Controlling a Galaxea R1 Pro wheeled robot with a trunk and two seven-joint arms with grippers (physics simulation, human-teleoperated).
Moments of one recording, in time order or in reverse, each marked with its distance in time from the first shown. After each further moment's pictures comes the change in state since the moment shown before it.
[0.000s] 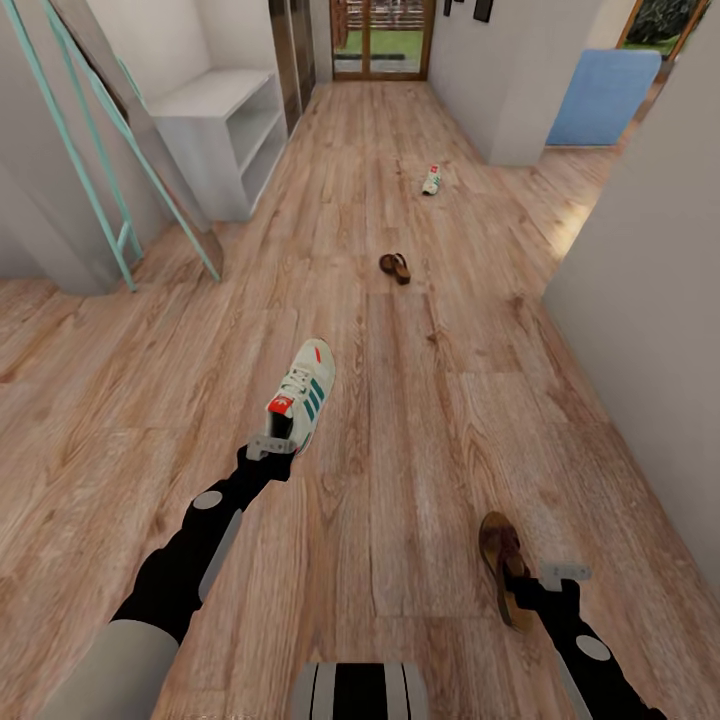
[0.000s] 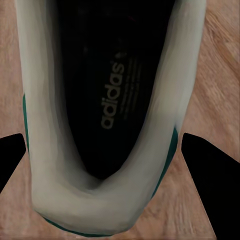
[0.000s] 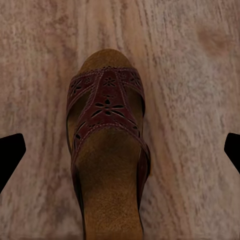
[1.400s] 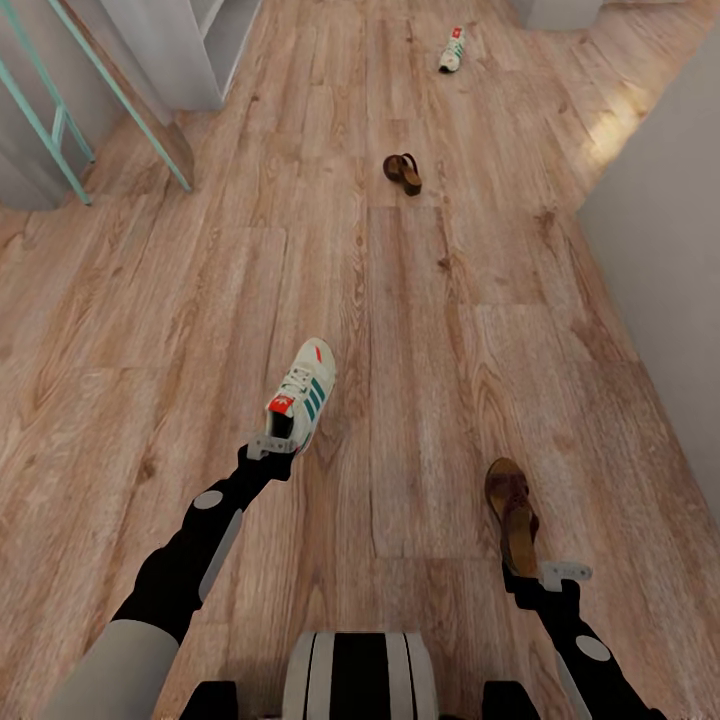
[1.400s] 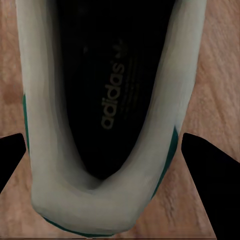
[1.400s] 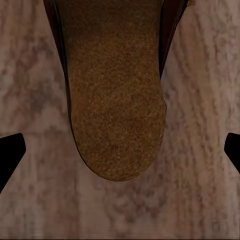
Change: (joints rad) left arm 0.000 0.000 -0.003 -0.004 0.001 0.000 0.001; right arm 0.000 0.001 -0.001 0.000 0.000 -0.002 -0.001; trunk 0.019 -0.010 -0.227
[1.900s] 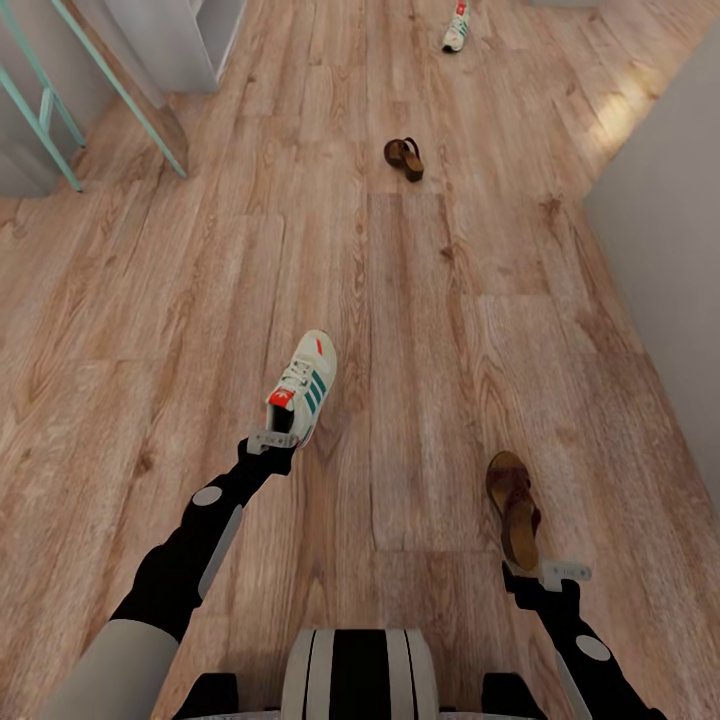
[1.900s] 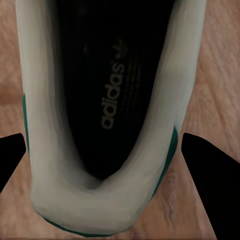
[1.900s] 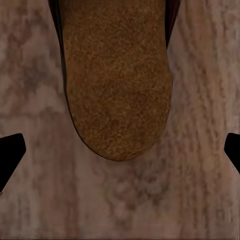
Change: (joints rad) left arm 0.000 0.000 -0.004 -0.038 0.000 0.002 -0.001; right arm 0.000 0.000 0.000 -0.001 -0.001 0.002 0.000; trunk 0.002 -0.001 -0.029
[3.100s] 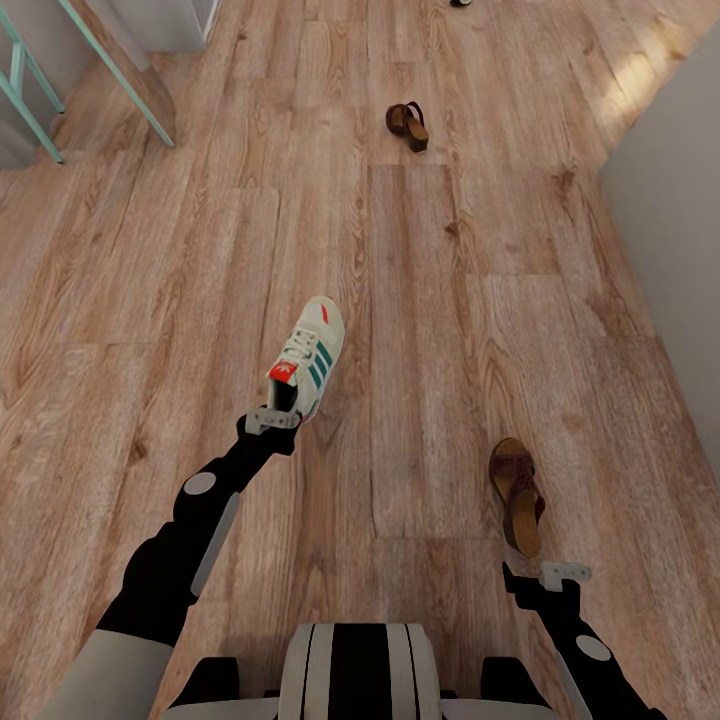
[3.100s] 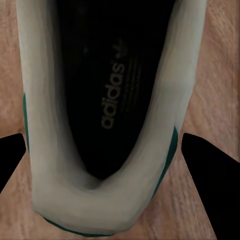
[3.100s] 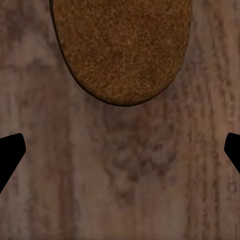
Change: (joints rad) left arm 0.021 -0.001 -0.028 -0.222 0.001 0.074 0.001; right arm 0.000 0.000 -0.002 0.000 0.000 0.000 0.000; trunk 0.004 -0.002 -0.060
